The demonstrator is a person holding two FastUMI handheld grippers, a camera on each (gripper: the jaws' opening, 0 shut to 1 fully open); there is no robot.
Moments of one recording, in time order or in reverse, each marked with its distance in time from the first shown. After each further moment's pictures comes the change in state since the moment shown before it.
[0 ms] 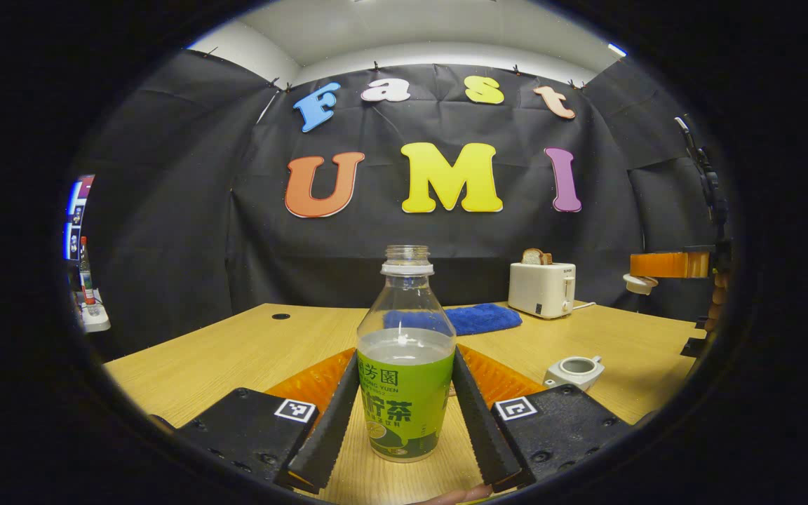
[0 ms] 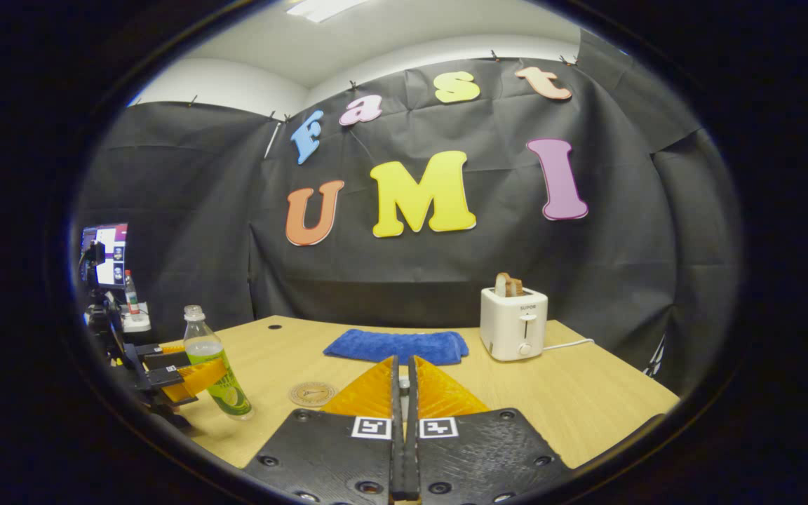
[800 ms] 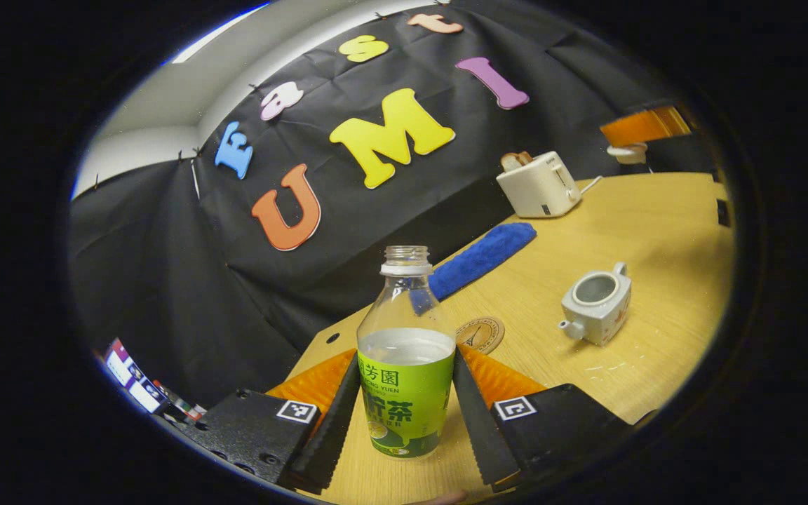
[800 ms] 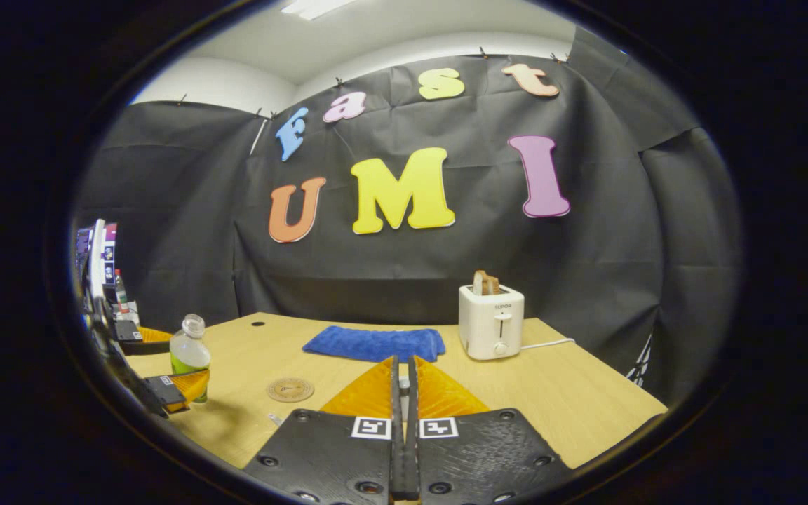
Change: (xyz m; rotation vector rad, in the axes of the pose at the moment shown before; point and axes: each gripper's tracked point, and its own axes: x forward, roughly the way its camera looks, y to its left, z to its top) left arm -0.006 -0.023 0.000 0.626 0.229 0.111; right arm -0.001 -0.041 0.000 0.006 0.027 -0.051
